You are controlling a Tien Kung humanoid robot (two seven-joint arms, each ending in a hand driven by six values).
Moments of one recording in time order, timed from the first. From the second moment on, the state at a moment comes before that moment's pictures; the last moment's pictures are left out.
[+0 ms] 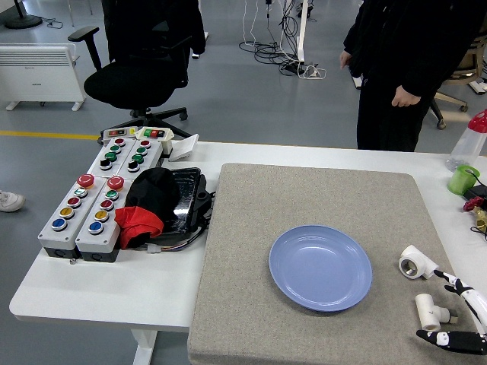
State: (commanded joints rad) left arm -0.25 0.02 -1.17 -0.29 1.61 0.04 0.52; right arm -0.07 -0.45 1.32 1.53 -1.63 -0.05 -0.06
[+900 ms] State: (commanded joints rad) left arm -0.24 0.02 -1.18 -0.30 1.63 0.04 0.53; right arm -0.03 -0.43 1.27 1.45 -1.66 -0.14 0.00
